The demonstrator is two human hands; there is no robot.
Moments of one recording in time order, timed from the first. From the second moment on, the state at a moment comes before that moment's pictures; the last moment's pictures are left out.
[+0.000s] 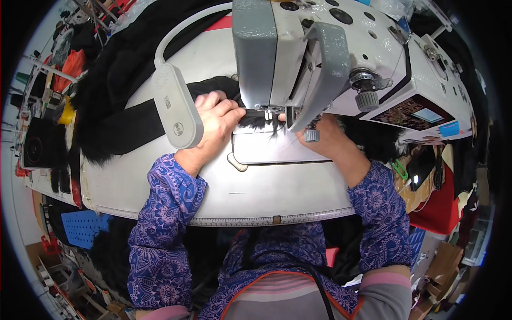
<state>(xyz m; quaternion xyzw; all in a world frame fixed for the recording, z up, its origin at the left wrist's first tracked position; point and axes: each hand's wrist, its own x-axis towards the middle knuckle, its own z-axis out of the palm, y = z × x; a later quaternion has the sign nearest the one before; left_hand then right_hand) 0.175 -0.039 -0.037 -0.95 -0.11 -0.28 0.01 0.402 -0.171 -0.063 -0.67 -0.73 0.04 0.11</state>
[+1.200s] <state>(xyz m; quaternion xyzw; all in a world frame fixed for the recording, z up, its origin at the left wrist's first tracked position) 0.182 -0.053 -0.042 -0.94 -0.01 -0.33 -0.05 0.385 -0.181 -0.046 -0.50 -0.80 -0.02 0.34</state>
